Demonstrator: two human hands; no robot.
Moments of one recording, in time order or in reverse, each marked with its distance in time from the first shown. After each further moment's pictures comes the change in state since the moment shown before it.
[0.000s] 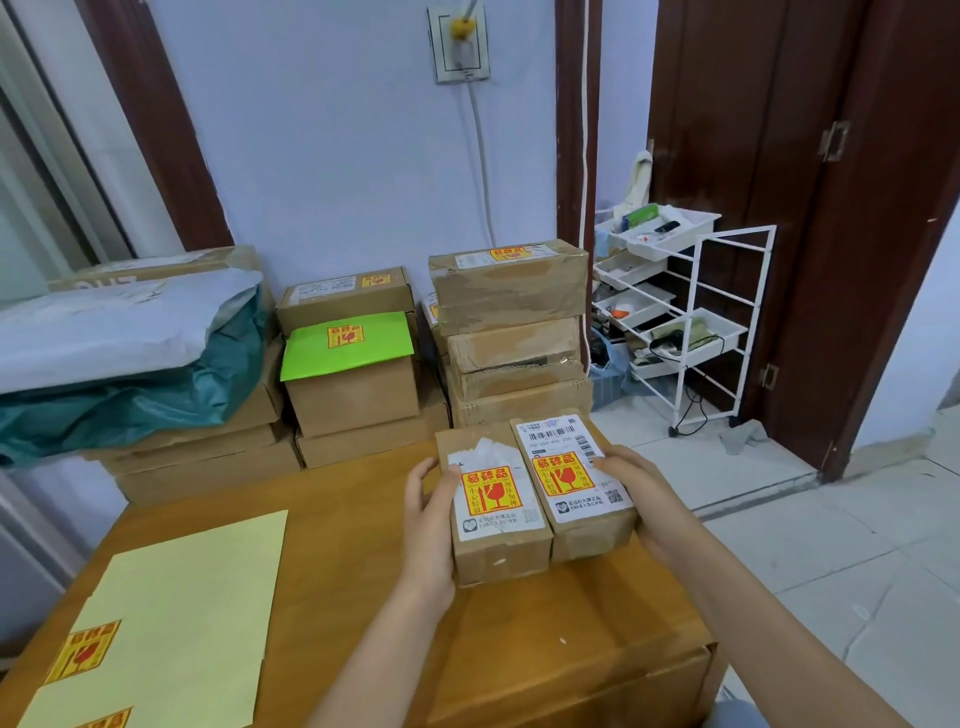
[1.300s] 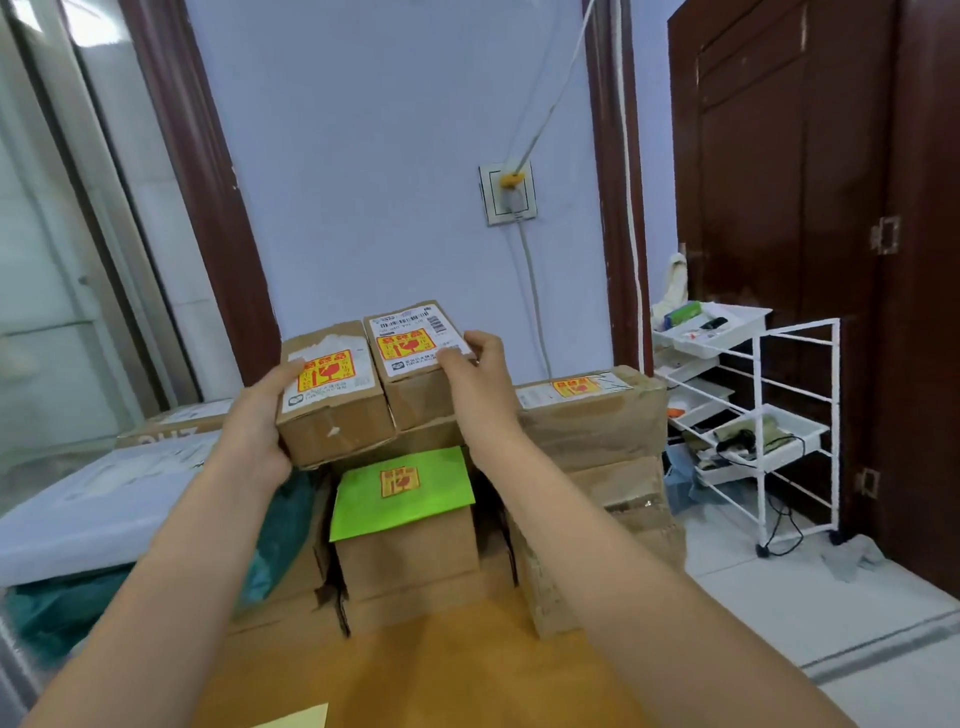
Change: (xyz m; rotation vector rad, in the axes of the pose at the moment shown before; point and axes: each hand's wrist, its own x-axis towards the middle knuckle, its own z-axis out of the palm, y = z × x) left_hand 0.125 0.280 -0.054 -0.022 0.075 0.202; right_hand 0.072 -0.200 0.231 0.103 -0.084 -0.580
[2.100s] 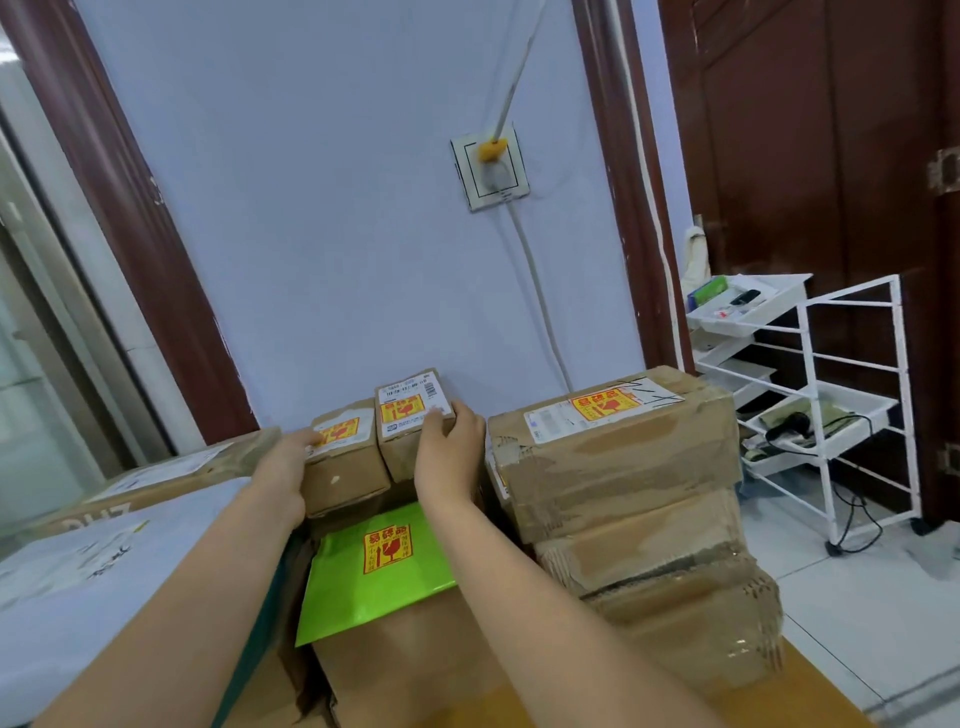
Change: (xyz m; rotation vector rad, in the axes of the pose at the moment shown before) left_hand 0.147 -0.052 0.014 0.278 0.232 -0.135; right_hand 0.093 0.123 0.045 -0.003 0.240 0.132
